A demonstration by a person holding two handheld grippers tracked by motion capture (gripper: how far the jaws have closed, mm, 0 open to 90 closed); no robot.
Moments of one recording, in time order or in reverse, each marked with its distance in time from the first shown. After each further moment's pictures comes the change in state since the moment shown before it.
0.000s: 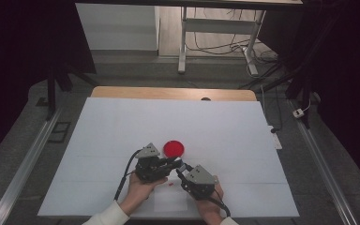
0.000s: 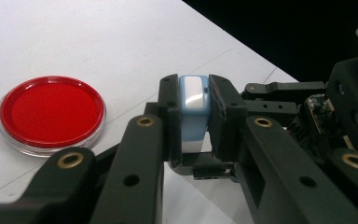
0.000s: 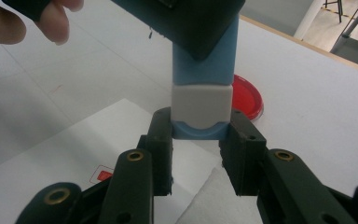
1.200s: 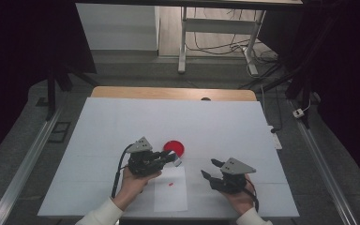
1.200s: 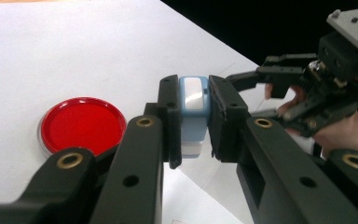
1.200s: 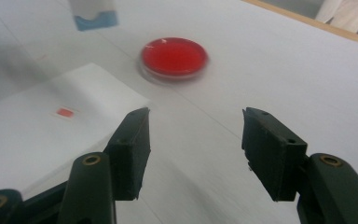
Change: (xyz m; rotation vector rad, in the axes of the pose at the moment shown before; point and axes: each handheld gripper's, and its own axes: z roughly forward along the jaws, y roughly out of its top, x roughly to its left) left arm 0.012 0.013 -0.019 -0.042 0.013 0.032; right arm -0.087 -0.023 -0.047 0.043 0.110 0.060
